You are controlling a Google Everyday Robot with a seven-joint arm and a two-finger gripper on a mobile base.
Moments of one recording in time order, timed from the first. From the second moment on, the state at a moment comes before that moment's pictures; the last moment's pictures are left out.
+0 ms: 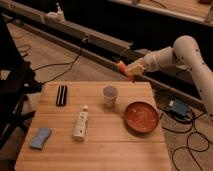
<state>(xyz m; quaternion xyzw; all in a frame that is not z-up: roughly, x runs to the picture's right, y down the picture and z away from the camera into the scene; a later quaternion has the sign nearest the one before) 0.143 -0.097 0.719 -0.25 -0.36 0.37 0.82</state>
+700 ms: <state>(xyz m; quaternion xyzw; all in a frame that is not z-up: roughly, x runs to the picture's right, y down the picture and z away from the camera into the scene) 0.062 -0.072 0.740 -0.23 -0.46 0.41 0.76</state>
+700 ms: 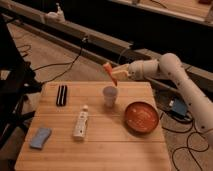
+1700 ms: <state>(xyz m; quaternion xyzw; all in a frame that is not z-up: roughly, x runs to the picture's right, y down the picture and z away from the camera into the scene) 0.044 -0.040 0.815 -0.19 -0.46 0.43 0.75</state>
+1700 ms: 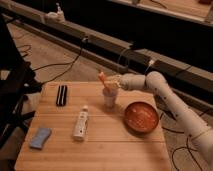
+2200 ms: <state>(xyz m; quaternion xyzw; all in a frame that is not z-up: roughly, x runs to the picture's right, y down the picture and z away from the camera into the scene) 0.057 -0.033 0.823 -0.19 -0.45 0.44 0.75</state>
